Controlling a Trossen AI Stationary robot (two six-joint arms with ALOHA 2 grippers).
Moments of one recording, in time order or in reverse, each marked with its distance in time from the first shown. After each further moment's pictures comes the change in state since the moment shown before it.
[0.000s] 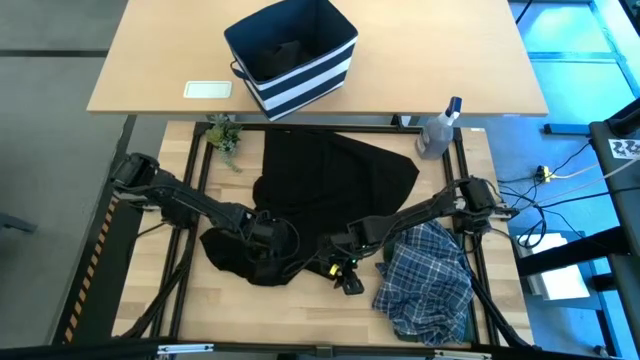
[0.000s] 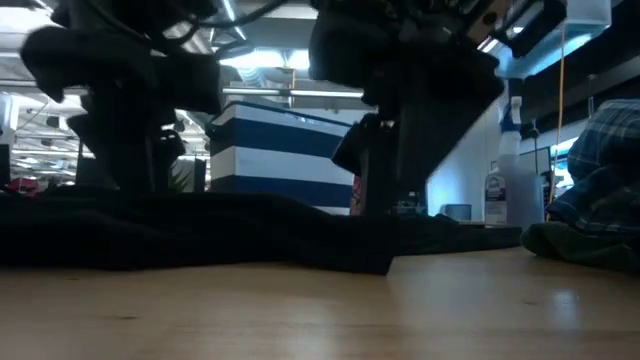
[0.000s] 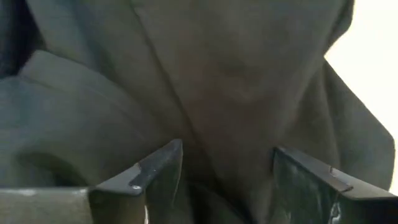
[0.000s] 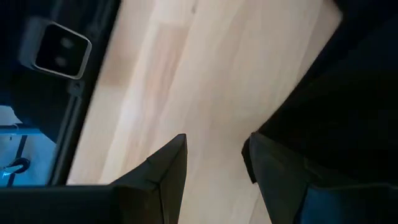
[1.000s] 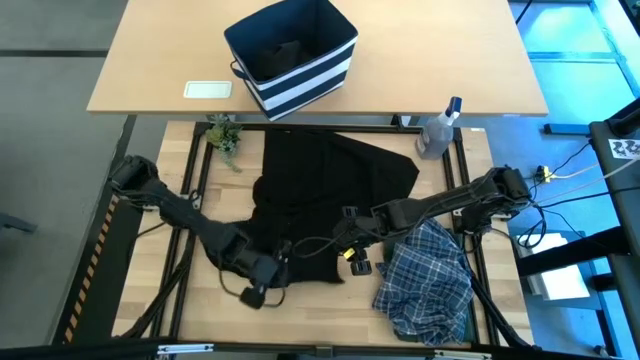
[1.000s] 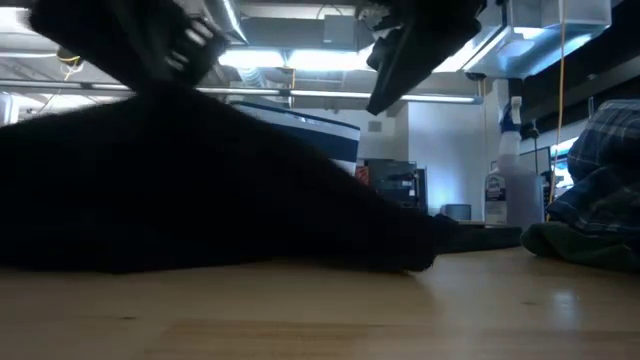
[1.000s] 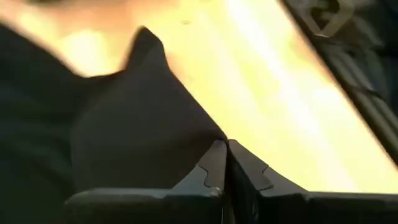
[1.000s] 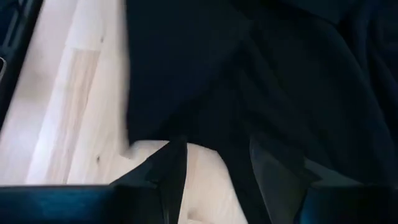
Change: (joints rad) left arm -0.220 0.002 0.124 0.196 -0.019 0.453; right arm 0.000 -0.277 0.000 -0.228 0.443 -0.033
